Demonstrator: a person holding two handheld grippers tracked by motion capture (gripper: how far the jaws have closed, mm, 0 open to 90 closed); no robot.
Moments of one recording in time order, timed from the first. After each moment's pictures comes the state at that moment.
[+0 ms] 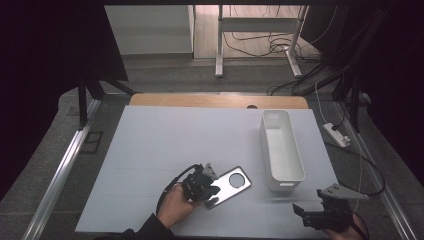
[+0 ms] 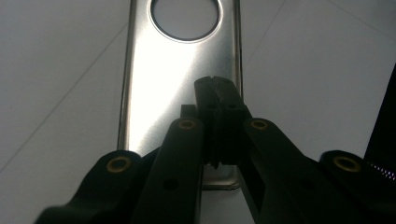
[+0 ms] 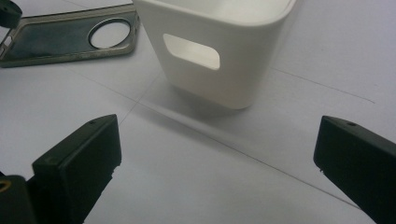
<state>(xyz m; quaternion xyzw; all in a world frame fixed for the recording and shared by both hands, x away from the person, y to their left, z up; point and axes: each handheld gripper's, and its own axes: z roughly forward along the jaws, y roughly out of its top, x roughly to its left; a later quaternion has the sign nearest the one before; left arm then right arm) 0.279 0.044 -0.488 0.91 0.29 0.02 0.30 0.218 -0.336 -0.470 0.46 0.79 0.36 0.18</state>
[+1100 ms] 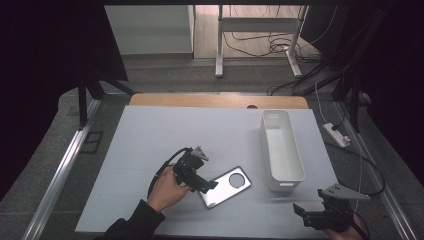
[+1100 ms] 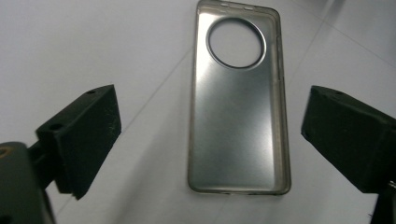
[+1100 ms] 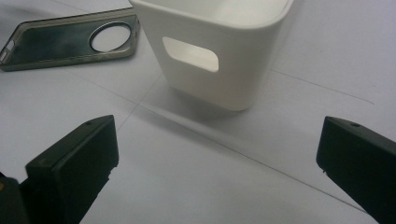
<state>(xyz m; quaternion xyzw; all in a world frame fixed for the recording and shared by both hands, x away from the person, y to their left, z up) 0.314 0.072 -0.473 0.90 0.30 0.02 0.32 0.218 -0.338 -0.470 0.46 0.79 0.36 0.18</state>
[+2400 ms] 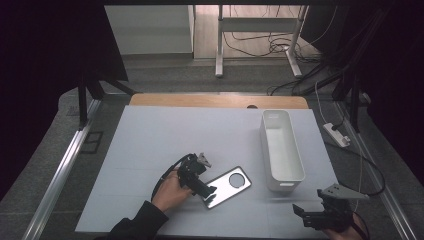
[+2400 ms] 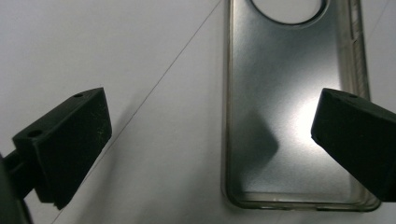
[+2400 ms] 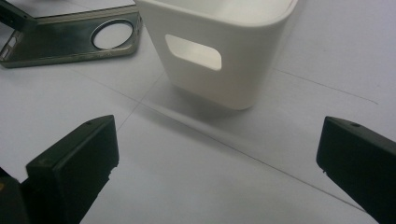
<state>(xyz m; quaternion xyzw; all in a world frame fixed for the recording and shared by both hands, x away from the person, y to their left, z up) 0.324 0.063 -0.521 0.91 0.30 0.04 0.27 0.218 -0.337 -0.470 0.46 0.79 0.36 0.18</state>
